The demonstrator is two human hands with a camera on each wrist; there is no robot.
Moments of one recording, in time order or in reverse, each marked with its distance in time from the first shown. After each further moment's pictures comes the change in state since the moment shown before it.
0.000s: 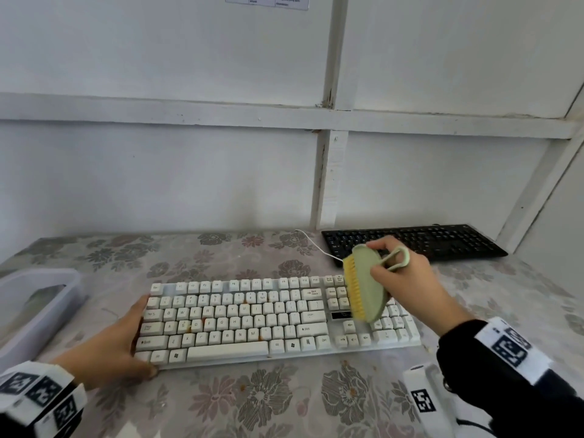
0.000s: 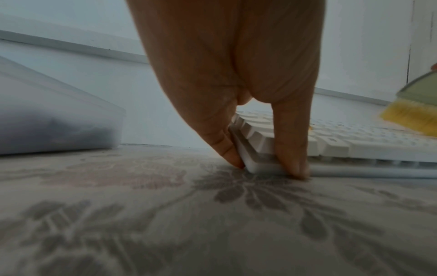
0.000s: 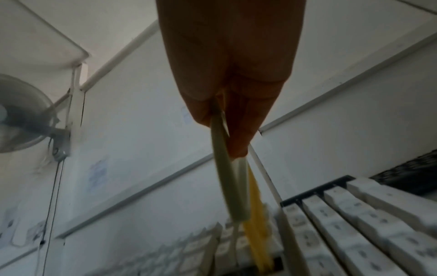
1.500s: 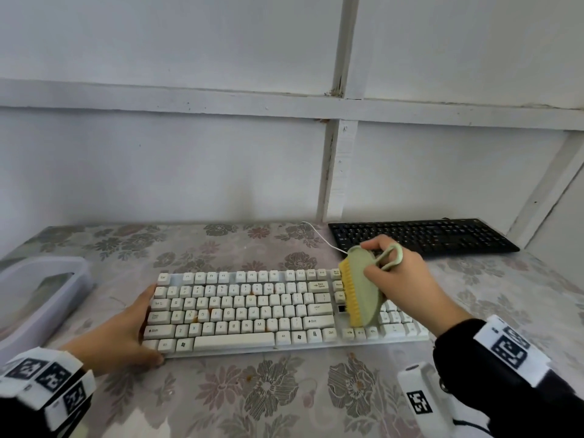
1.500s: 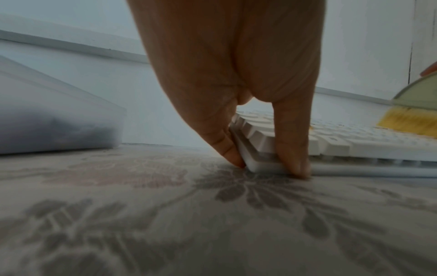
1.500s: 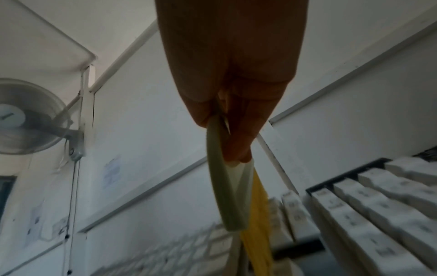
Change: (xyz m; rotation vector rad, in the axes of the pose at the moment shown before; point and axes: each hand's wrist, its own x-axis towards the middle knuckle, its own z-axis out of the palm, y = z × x) left_hand -0.002 0.005 0.000 0.047 -0.023 -0.060; right_hand 0.001 -0.003 0.018 -0.001 -0.070 0.015
